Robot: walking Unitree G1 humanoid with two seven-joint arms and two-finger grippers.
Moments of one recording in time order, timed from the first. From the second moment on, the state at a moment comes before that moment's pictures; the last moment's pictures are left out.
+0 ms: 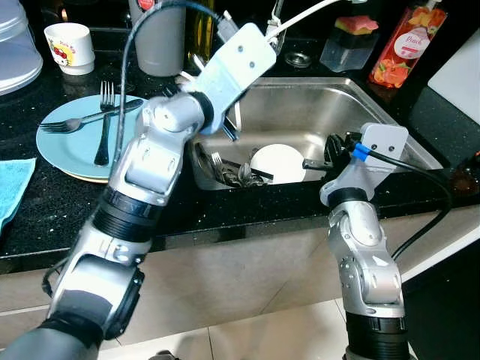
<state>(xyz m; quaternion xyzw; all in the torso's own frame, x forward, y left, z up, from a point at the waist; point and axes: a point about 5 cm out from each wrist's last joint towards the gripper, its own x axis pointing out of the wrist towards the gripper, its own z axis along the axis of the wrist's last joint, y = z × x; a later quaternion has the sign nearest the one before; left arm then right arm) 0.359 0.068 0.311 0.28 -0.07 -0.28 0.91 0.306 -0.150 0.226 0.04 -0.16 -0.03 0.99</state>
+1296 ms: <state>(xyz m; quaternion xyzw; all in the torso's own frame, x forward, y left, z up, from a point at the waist) 0.387 0.210 0.318 0.12 0.06 0.13 0.98 0.306 -0.147 0.225 0.04 -0.16 -0.03 0.99</state>
